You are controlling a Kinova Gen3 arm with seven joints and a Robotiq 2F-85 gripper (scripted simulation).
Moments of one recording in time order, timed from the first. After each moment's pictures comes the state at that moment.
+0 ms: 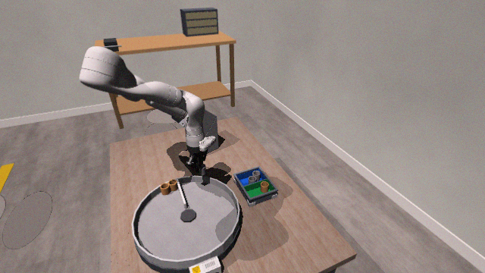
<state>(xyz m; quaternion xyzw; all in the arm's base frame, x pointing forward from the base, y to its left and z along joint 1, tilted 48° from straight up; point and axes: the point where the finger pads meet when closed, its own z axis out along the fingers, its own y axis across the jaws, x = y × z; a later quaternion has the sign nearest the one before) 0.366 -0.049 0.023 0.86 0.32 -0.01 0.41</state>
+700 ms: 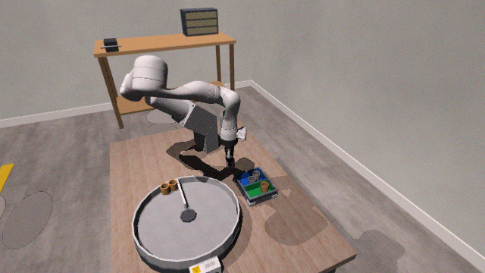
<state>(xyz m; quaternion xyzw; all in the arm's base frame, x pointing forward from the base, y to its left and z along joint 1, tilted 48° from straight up) 0.391 0.052 -0.071 0.77 0.49 -0.09 0.39</state>
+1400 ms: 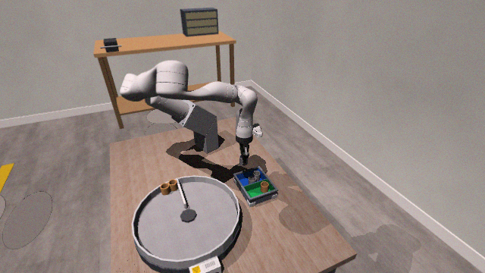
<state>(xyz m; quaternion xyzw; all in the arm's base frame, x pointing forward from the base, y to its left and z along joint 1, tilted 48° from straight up) 0.399 0.096 -0.122 0.72 0.56 -0.13 0.38</state>
